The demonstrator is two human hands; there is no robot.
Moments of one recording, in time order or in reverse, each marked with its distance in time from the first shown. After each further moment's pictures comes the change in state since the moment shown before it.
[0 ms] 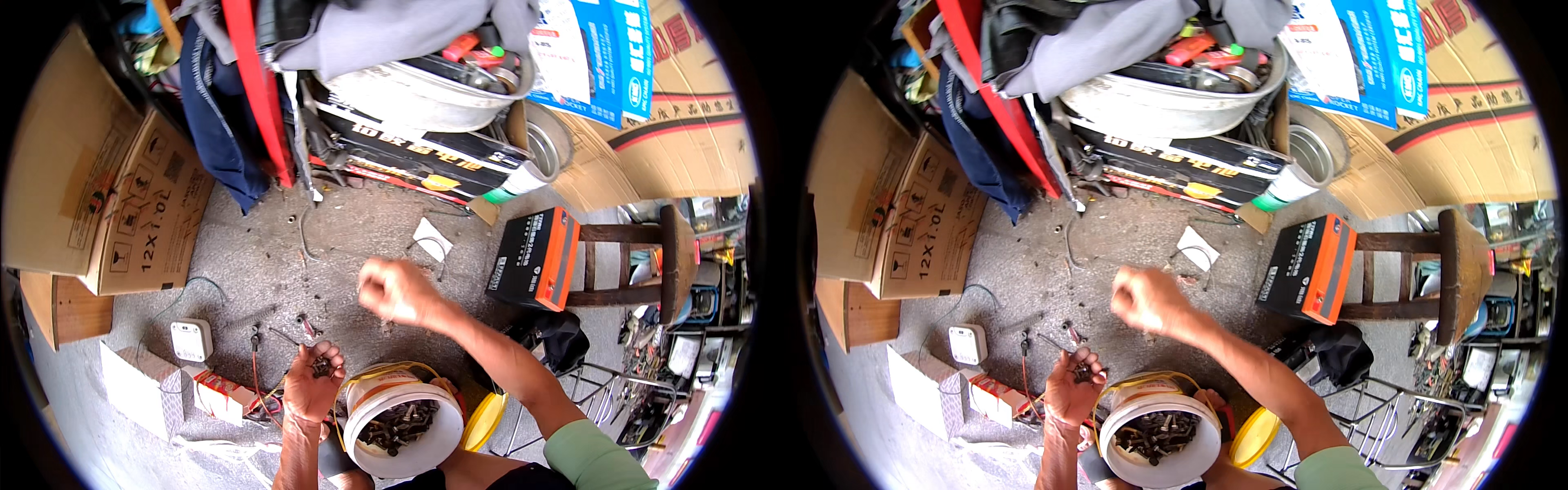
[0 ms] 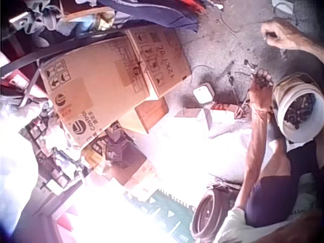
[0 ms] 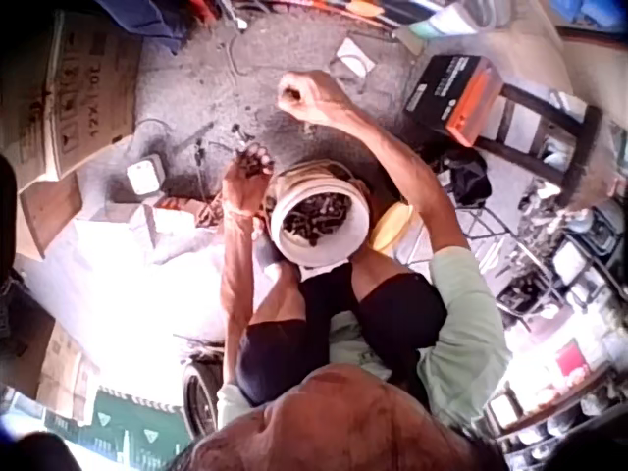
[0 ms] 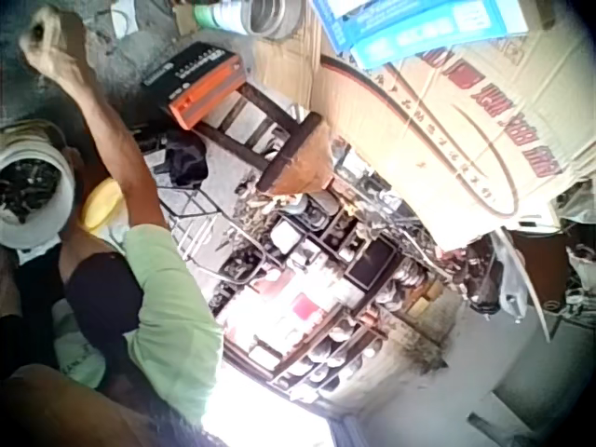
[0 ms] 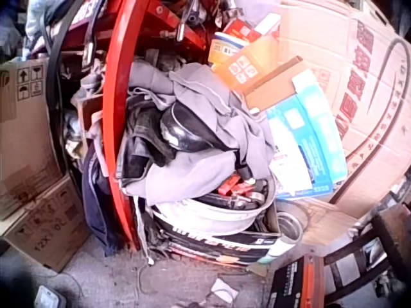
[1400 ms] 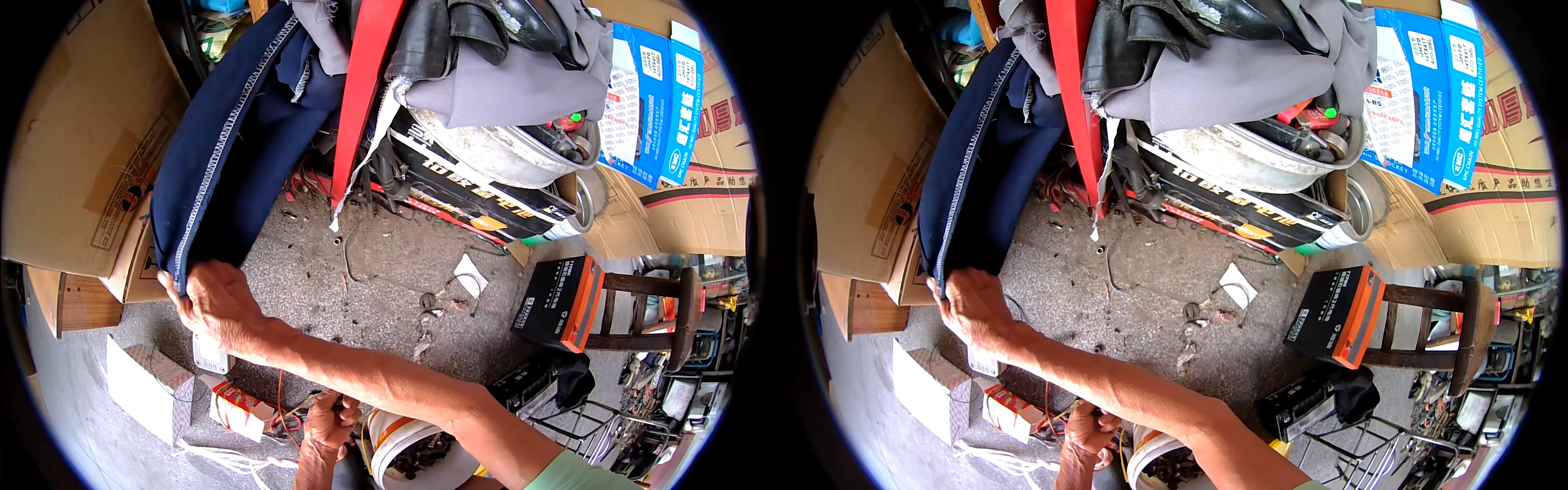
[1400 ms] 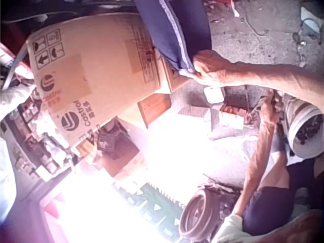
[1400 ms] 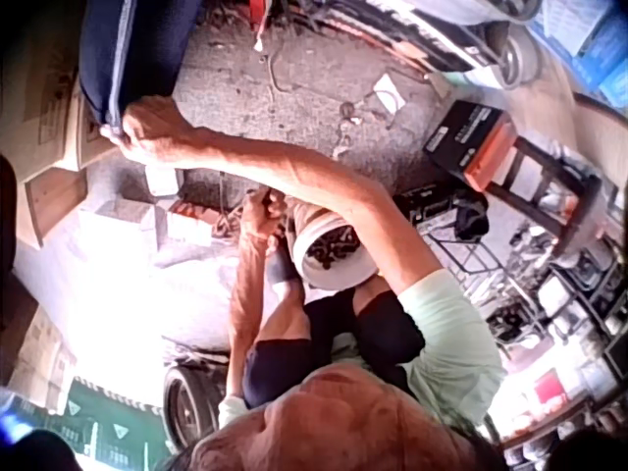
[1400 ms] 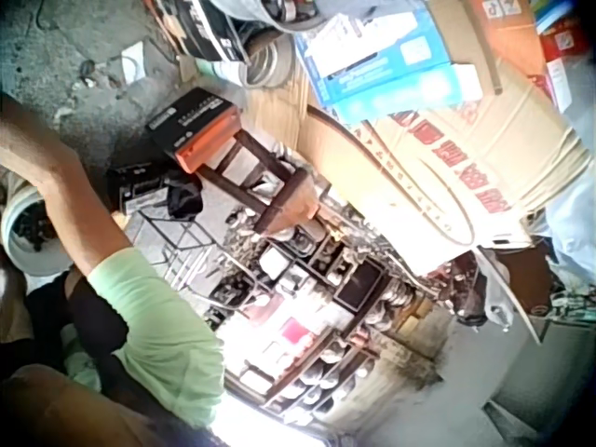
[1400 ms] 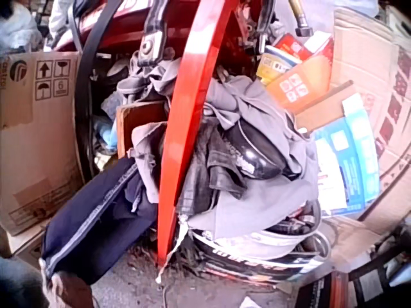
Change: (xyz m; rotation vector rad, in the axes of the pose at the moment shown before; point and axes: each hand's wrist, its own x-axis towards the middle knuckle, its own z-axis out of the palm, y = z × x) left_hand -0.006 0.003 -0.032 -0.101 0.118 -0.055; right_hand 0.142 -0.178 0.166 0.303 0.466 -0.516
